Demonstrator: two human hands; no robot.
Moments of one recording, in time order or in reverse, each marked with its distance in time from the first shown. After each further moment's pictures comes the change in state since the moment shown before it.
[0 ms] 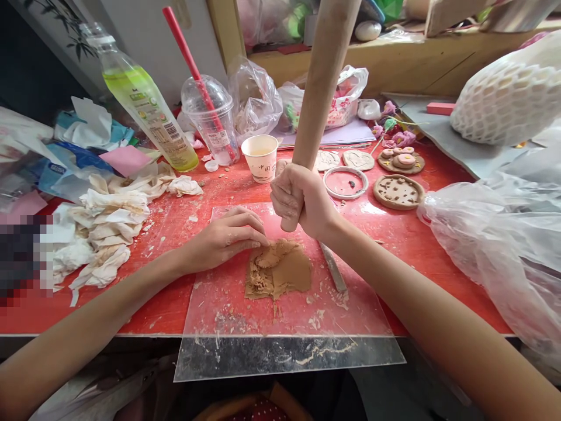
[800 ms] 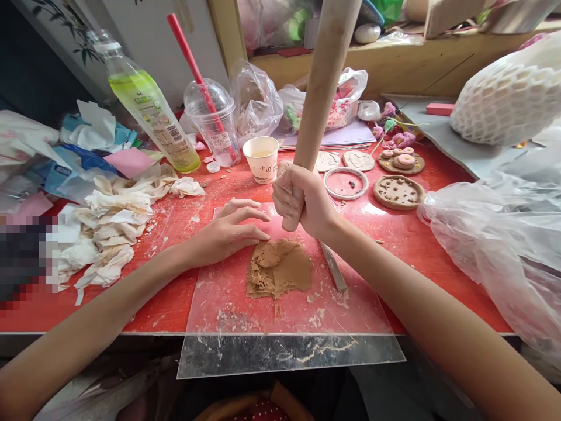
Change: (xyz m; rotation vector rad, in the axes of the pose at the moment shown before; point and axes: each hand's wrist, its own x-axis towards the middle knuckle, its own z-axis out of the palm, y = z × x) left_hand -0.003 -0.012 0.002 0.210 -0.012 -0.005; right_hand 0.001 0.001 -0.002 0.005 0.000 -0.007
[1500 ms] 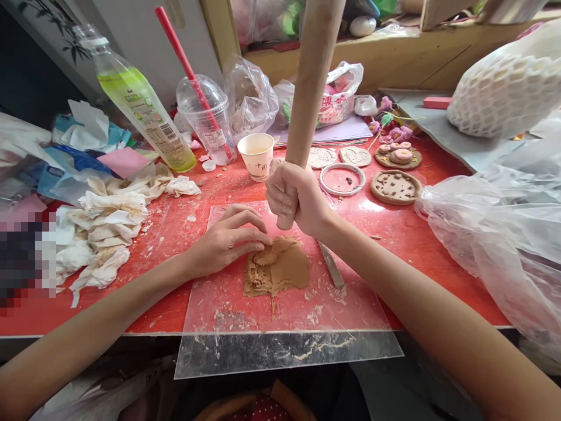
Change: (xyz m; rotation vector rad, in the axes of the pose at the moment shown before) left_hand 0.003 0.020 0.003 -0.133 0.088 -0.011; right_hand 0.000 0.002 0.000 -0.010 -0.004 0.010
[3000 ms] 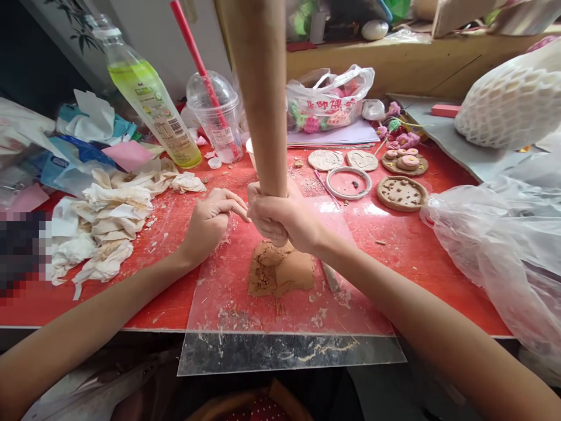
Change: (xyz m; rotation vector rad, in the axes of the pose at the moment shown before) left_hand -0.002 -0.013 -0.004 -0.131 0.410 -0.432; right_hand -0.014 0.013 0.026 -0.171 -0.159 0.136
